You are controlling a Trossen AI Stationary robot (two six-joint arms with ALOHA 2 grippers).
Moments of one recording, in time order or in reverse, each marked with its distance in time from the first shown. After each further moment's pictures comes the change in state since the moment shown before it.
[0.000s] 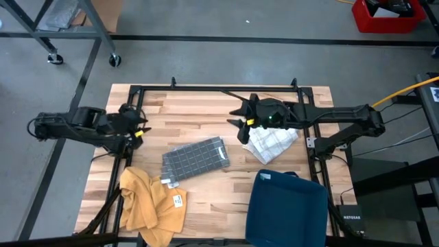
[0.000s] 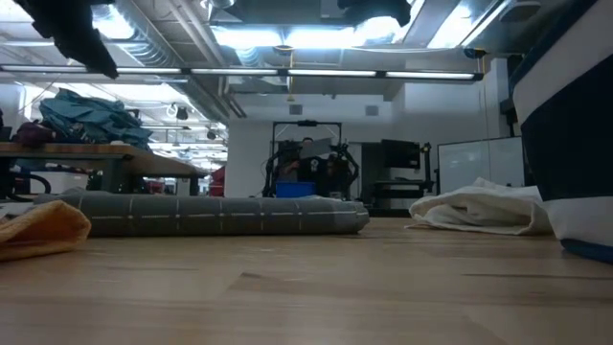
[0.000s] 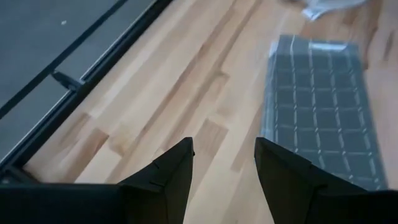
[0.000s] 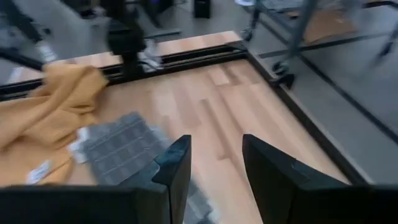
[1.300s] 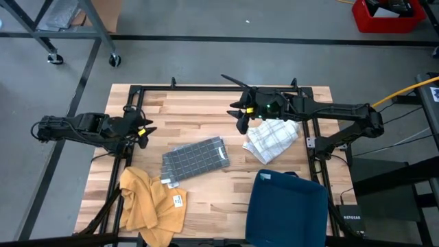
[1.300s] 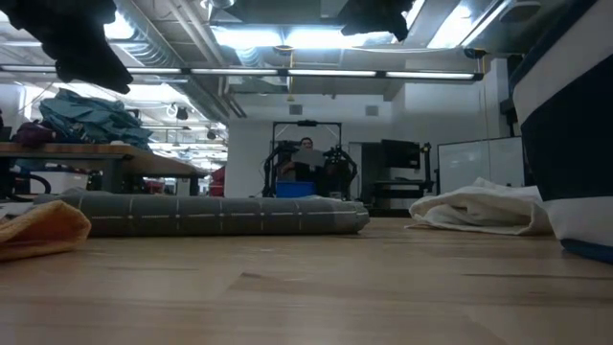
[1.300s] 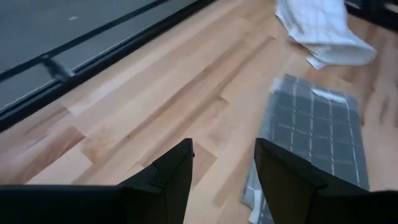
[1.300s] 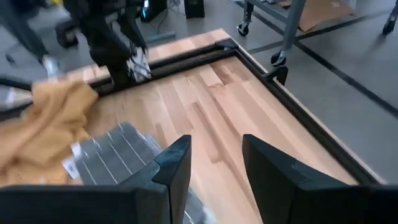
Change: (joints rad) left arm 0.000 -0.093 -0.184 0.218 -0.071 -0.162; right arm -0.119 0.012 0.000 0.030 -0.108 0.065
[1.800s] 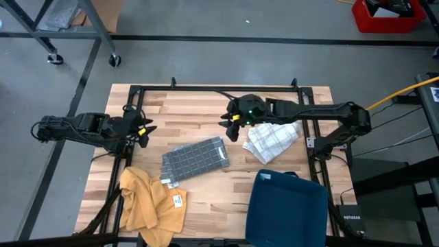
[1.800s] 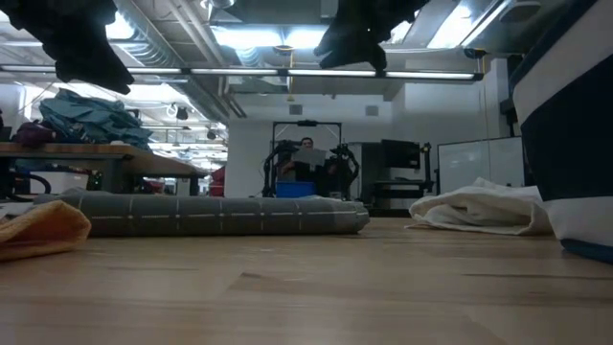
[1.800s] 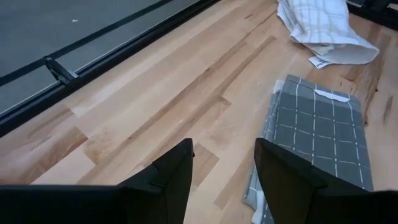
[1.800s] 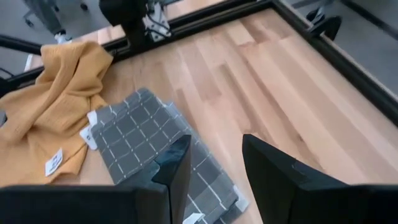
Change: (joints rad) left arm 0.000 0.001 0.000 -0.001 -0.009 0.006; right arm 0.001 0.154 0.000 0.022 -0.132 0.037
